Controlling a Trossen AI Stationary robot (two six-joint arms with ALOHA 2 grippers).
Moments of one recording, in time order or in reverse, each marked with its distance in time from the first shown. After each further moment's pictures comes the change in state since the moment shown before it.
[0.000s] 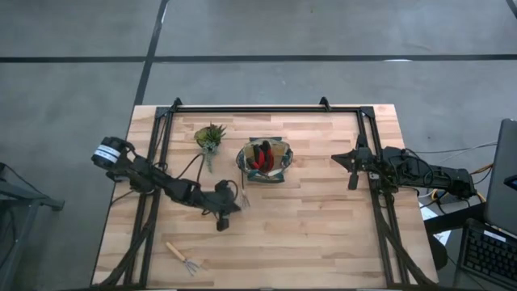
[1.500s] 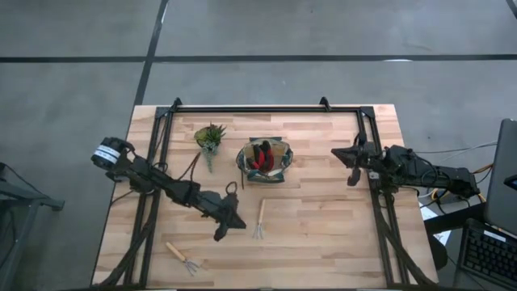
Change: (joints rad) left arm -0.026 0.000 0.055 0.162 0.258 -0.105; right arm 0.001 0.054 -0.026 0.289 0.014 0.129
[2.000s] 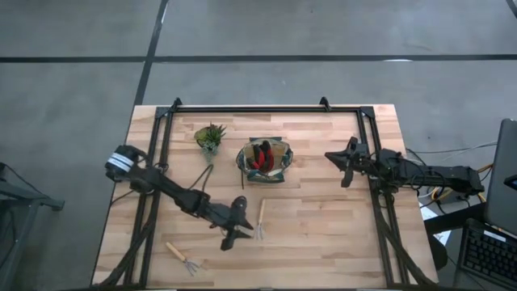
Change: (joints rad) left arm -0.061 0.167 0.132 -0.025 -0.097 0.183; right arm -0.001 0.087 -0.117 0.175 0.005 0.132
